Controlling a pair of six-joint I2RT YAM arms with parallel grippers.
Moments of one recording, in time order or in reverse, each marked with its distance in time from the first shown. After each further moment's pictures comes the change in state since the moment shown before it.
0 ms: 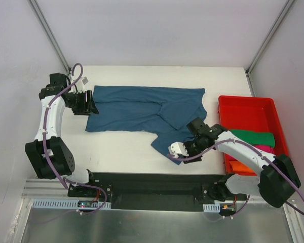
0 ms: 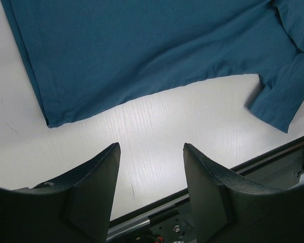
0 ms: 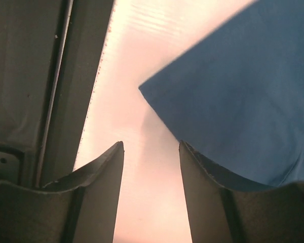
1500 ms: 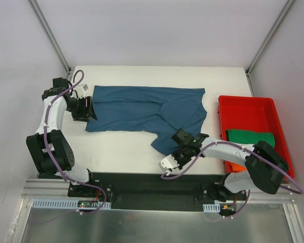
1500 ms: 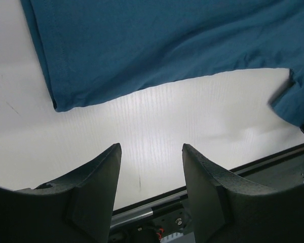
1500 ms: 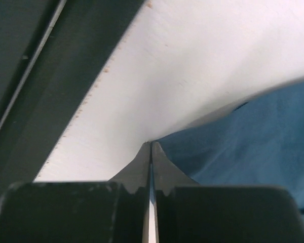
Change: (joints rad) left arm 0.014 0.059 -0.049 -0.008 -0.066 -0.001; right arm 0.238 0.161 -0.093 0.269 0.114 -0.165
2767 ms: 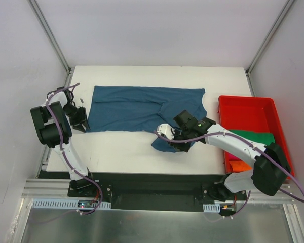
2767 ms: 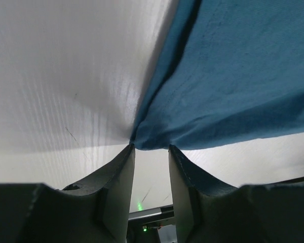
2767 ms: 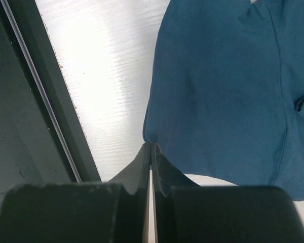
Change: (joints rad) left arm 0.091 0.423 0.075 0.012 -0.191 -0.078; right arm -0.106 -0.020 0.274 -0.161 0.054 0.811
